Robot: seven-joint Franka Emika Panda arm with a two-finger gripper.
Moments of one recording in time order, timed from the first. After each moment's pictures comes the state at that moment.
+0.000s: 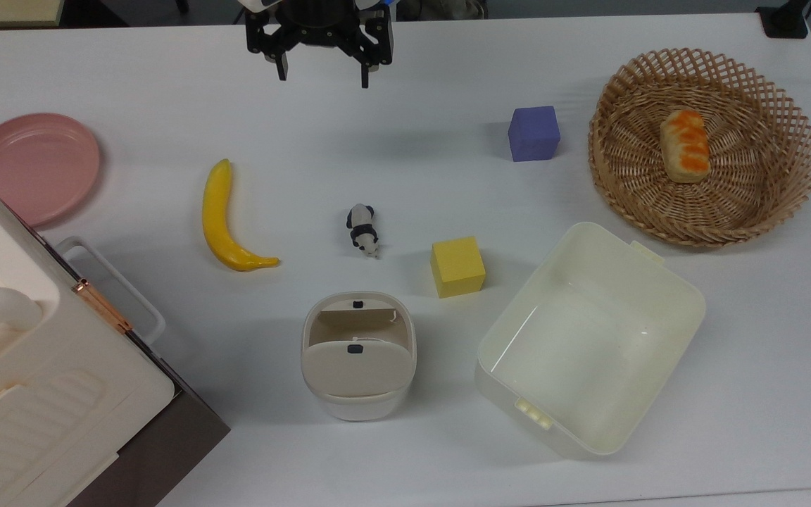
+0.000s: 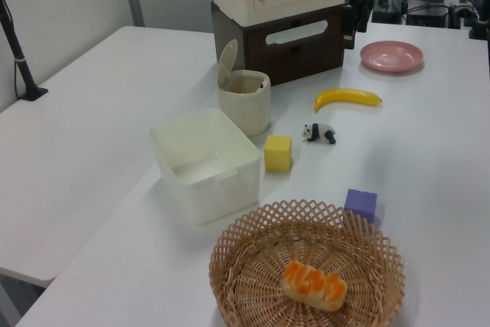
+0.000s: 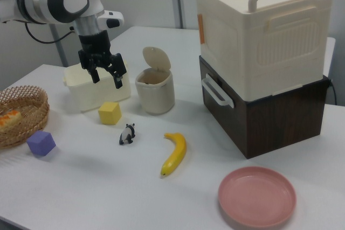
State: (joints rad) arm 0.05 0.04 0.00 -1.69 -0.04 1.73 0.10
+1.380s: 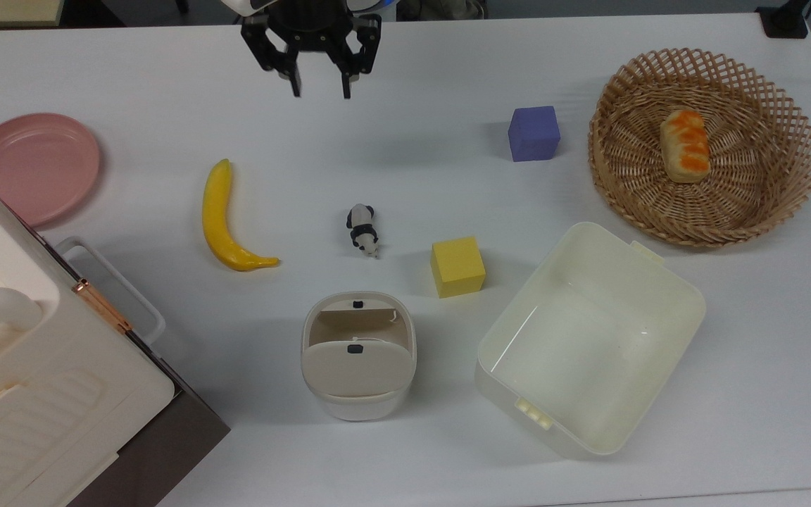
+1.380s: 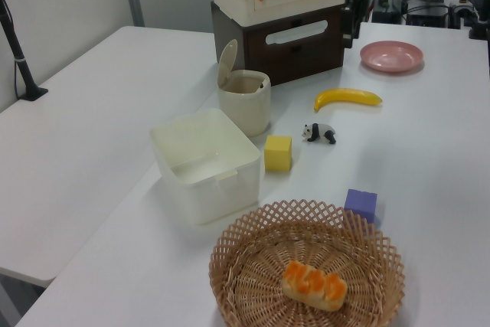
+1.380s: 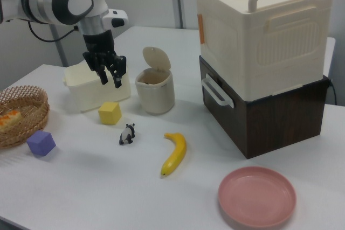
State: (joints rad) arm 0.03 0.05 0.00 -1.69 0.01 1.79 0.03
